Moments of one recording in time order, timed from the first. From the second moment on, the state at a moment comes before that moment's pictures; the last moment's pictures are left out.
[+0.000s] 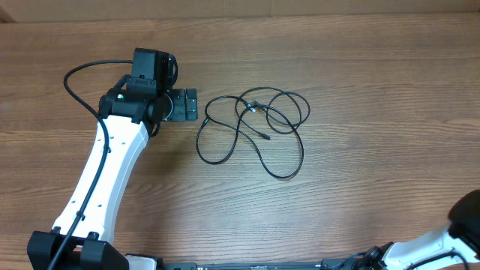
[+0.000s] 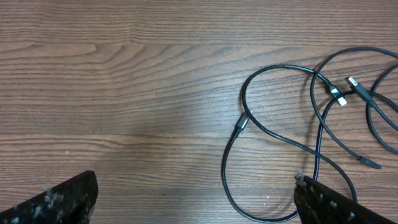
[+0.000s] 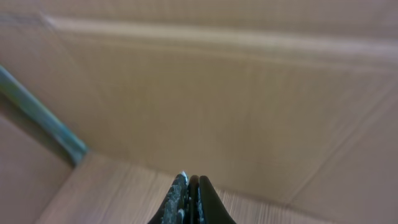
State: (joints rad) left arm -0.17 1.54 1.34 -0.86 -0.07 -0.18; right arm -0.81 1.89 2.45 -1.05 0.34 0.31
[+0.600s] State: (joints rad) left arm -0.17 1.54 1.34 -0.86 -0.07 -0.17; right arm -1.05 2.11 2.44 -1.33 0.14 0.48
